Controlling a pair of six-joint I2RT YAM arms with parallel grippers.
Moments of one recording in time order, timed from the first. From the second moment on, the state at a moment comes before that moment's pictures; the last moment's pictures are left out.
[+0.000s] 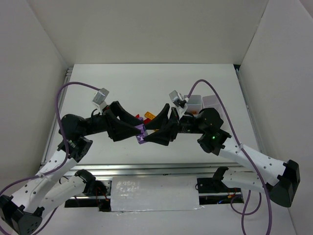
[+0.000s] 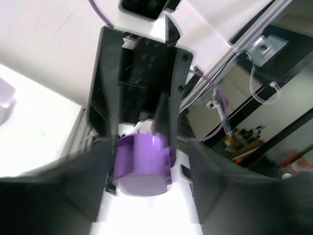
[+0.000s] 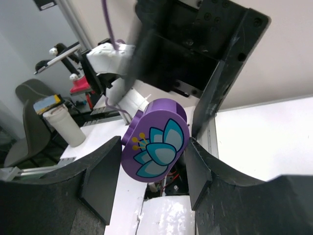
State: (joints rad) left arm -0.53 0.79 0.75 0.49 0.87 -1.04; right arm 0.88 1.00 0.84 0.53 -0.72 0.56
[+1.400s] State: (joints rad) left arm -0.55 0.81 0.96 -0.15 0.51 -0.84; right arm 1.07 0.99 0.99 0.04 0.01 0.34
